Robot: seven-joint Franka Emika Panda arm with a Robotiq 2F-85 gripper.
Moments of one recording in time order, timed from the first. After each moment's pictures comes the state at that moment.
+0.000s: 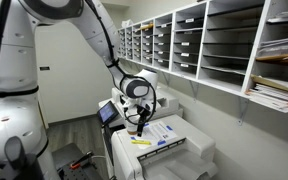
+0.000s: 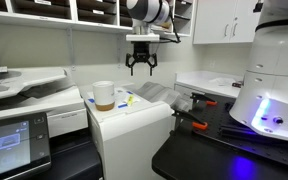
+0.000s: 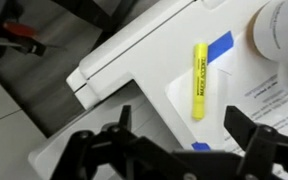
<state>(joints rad) -0.10 0.16 -0.02 -2.46 0.15 2.53 0.74</state>
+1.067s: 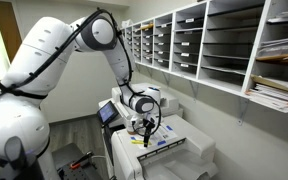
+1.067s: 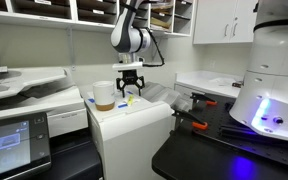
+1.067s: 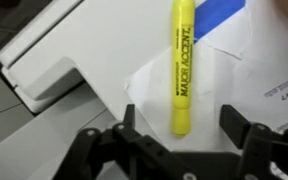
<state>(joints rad) 0.08 0.58 -0.14 -2.18 0.18 2.63 0.80</state>
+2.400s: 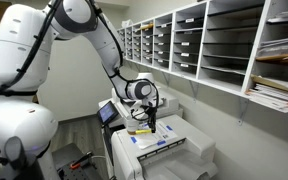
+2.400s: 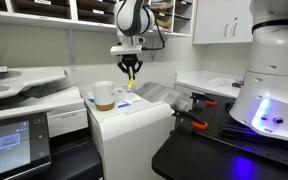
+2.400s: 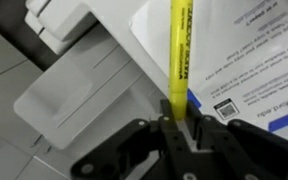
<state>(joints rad) 0.34 0.37 -0.41 -2.29 -0.14 2.67 1.13</state>
